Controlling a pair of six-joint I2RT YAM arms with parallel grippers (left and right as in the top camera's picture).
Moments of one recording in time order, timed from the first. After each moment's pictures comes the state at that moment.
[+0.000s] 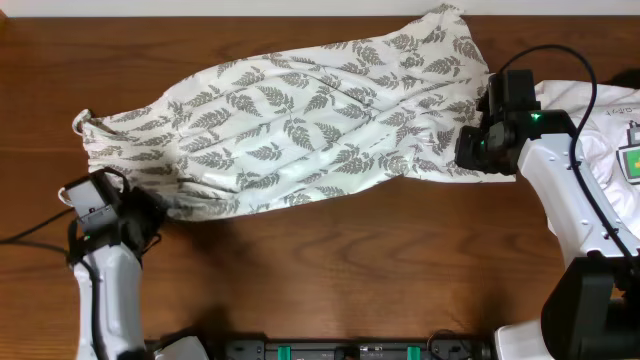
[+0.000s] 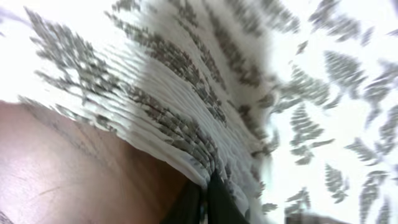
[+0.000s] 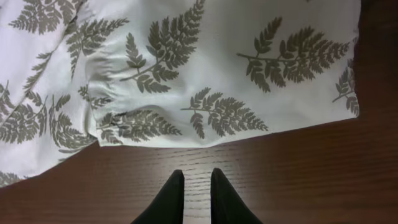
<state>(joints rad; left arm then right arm) 0.47 1.20 0.64 -0.44 0.20 -0.58 0.05 1.64 1.24 -0.88 -0.05 0.27</state>
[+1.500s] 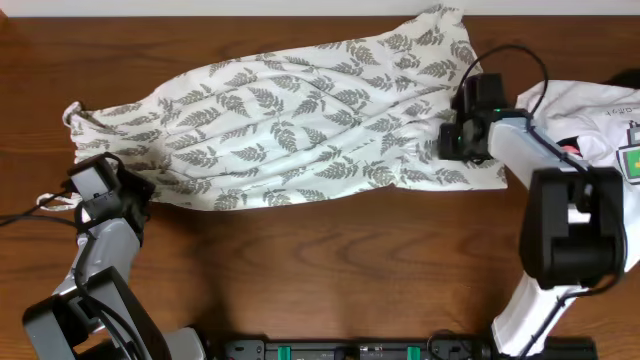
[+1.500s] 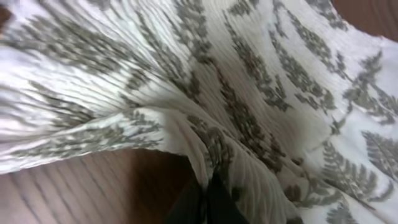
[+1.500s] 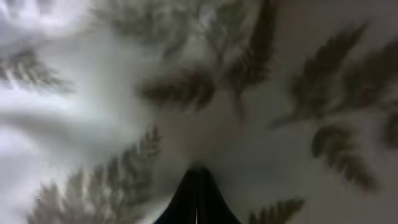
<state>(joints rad) 0.47 1.50 0.64 -0.01 -0.02 -0.59 0.04 1.99 1.25 -0.51 -0.03 0.13</state>
